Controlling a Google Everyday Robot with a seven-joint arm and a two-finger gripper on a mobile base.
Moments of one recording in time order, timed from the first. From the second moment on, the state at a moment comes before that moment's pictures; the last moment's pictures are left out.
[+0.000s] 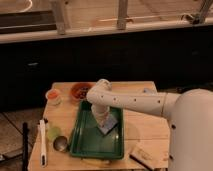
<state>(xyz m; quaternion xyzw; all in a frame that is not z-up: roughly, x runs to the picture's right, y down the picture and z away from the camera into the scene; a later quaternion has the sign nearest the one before) -0.024 0.198 0.815 -0.34 -0.15 -0.35 0.86</state>
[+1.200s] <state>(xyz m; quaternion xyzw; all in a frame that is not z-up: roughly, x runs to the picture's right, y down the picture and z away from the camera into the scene) -0.051 0.216 0.778 -0.35 -0.16 -0.39 0.84</state>
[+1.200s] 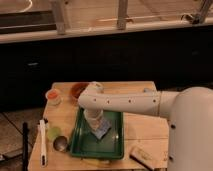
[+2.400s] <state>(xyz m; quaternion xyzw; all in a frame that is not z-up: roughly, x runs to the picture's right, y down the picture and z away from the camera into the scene) -0.050 0.215 0.768 -0.38 -0.14 -0.39 0.83</state>
